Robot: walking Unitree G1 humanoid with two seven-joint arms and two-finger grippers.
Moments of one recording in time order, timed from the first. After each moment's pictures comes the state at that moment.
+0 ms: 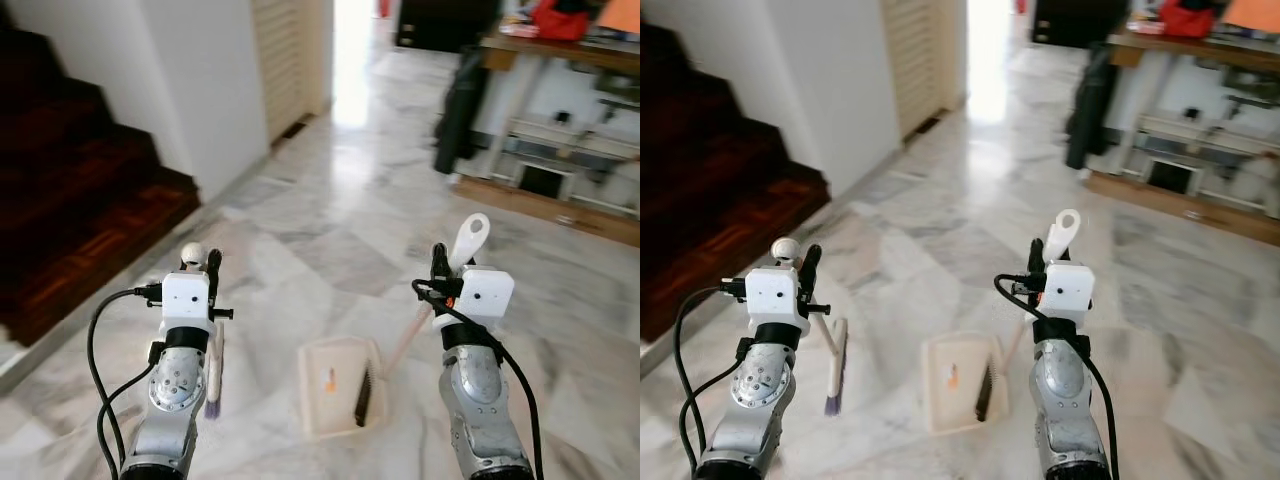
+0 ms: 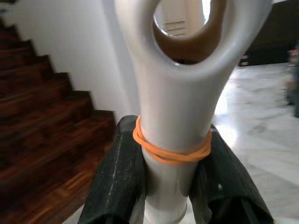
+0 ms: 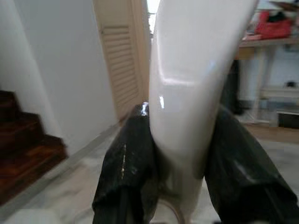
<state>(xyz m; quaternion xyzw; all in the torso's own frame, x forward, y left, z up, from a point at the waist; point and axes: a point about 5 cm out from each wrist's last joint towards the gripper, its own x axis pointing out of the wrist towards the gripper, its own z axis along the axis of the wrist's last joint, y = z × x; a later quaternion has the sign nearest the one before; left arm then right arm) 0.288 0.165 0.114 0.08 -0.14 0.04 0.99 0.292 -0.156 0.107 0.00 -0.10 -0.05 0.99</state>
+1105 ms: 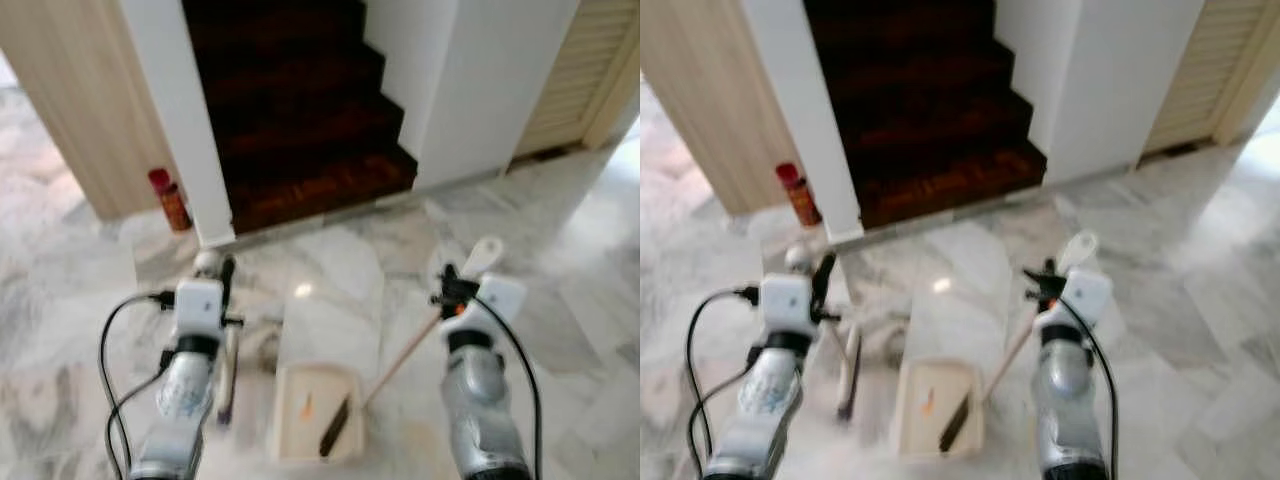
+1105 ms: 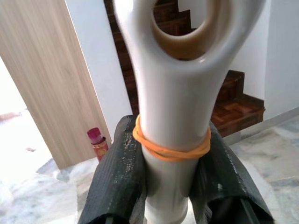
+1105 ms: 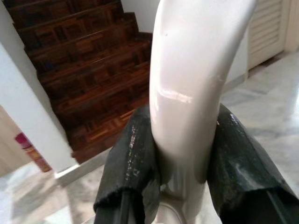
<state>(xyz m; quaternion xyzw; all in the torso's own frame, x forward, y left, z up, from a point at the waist) 0.282 0.165 0.108 0.10 -0.12 0.02 0.99 0.296 -0.152 0.092 0.10 -0.02 -0.07 0.99</state>
